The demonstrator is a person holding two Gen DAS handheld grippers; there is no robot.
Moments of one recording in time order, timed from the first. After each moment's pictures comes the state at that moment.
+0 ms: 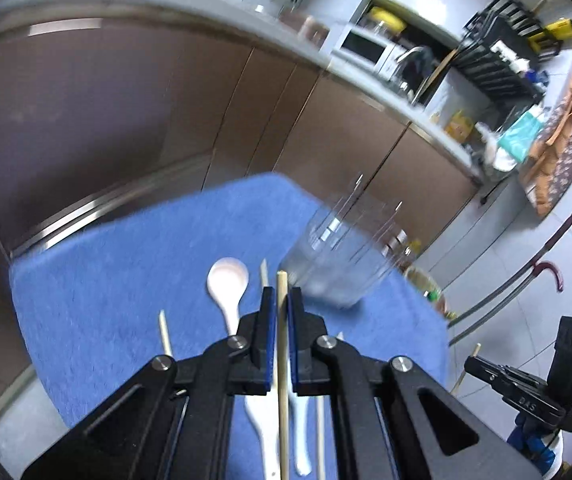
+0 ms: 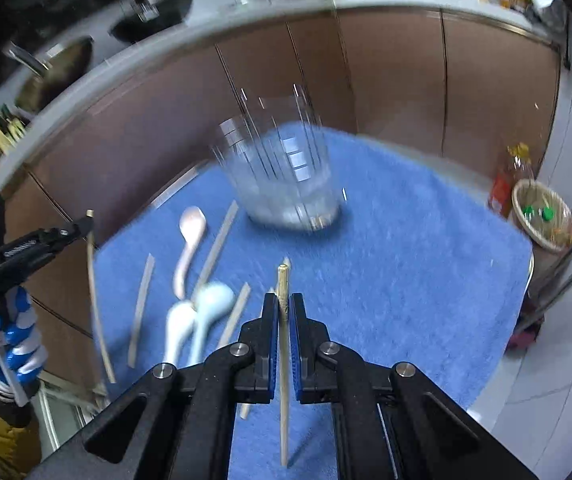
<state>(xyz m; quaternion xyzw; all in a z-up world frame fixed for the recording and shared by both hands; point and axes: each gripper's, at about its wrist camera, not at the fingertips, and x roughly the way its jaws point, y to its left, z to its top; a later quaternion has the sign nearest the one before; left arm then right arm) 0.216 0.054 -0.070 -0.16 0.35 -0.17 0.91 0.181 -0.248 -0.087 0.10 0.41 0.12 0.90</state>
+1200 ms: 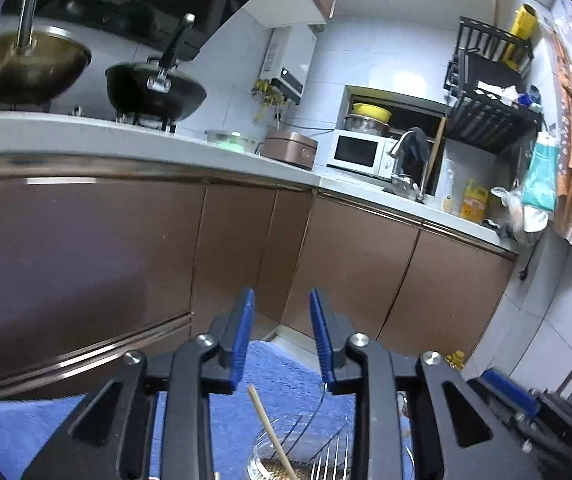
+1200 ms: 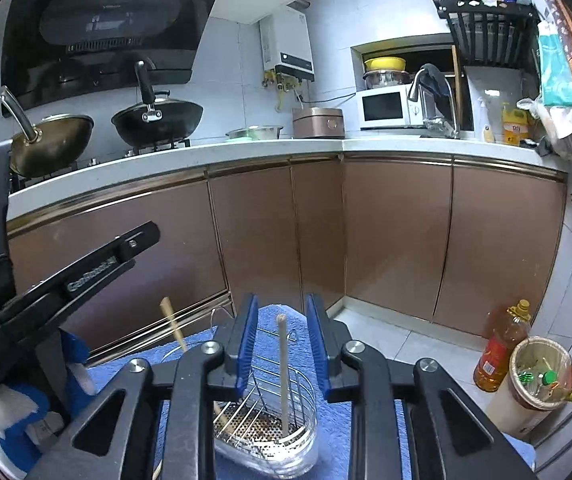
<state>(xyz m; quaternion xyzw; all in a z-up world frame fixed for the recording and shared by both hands) 0.354 -0.079 -0.036 -0.10 0.12 -0.09 0.98 0.318 -0.239 -0.060 0.03 0.17 0.07 0.98</state>
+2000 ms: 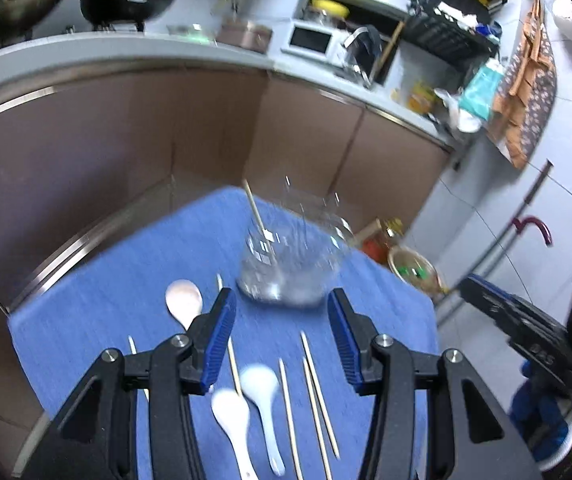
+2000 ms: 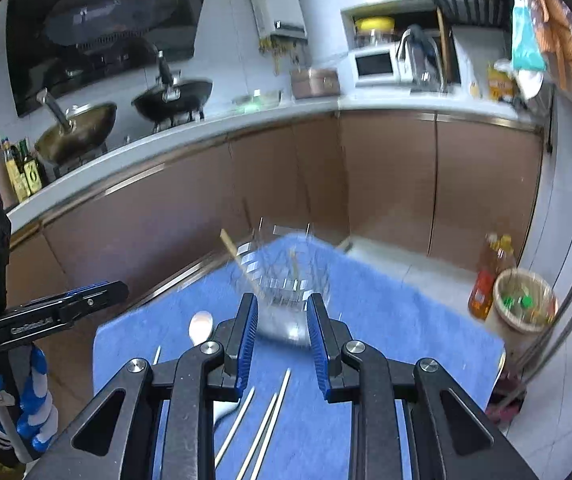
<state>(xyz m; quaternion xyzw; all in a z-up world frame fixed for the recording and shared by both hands) 0.197 -0.017 -0.046 -0.08 0.35 -0.21 0.91 0.182 -0.233 -0.038 0.08 0.30 0.09 0.95</state>
